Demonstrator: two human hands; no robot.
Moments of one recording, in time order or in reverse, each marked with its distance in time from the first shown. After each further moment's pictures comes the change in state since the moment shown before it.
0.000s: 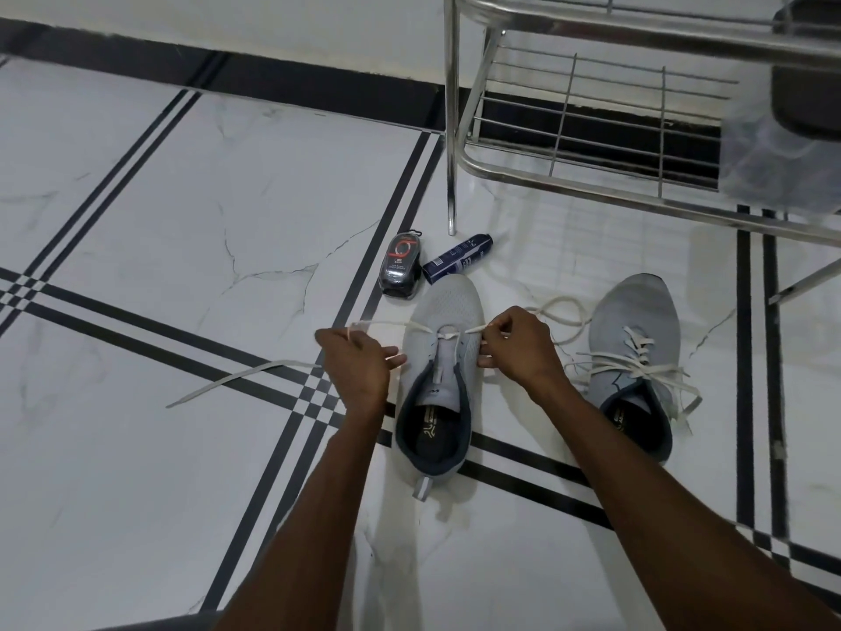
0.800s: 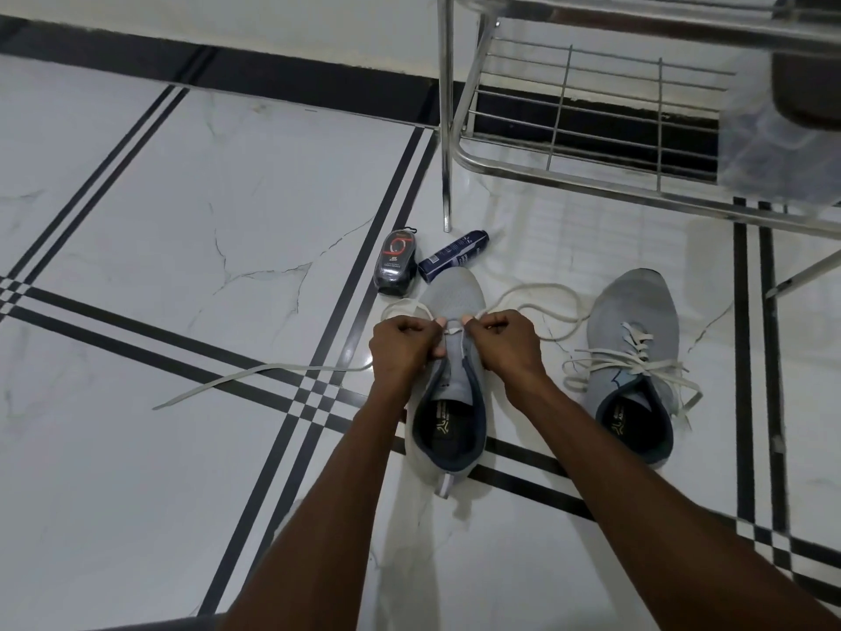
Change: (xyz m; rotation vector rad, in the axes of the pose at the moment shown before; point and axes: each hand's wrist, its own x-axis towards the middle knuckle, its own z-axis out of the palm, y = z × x) left_hand 0.002 -0.004 0.035 0.158 -0.448 -0.011; right_hand -0.007 -0.015 0.021 0.211 0.139 0.123
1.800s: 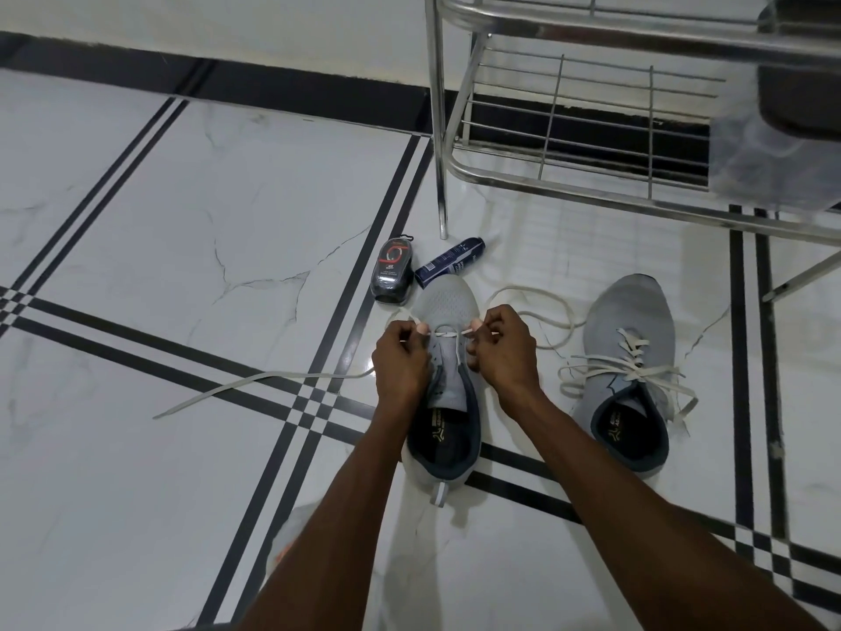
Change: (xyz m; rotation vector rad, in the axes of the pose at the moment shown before) left_hand -0.009 -0.014 0.012 0.084 0.102 0.151; right_hand 0.003 0.014 0.000 0.120 0.005 -0.090
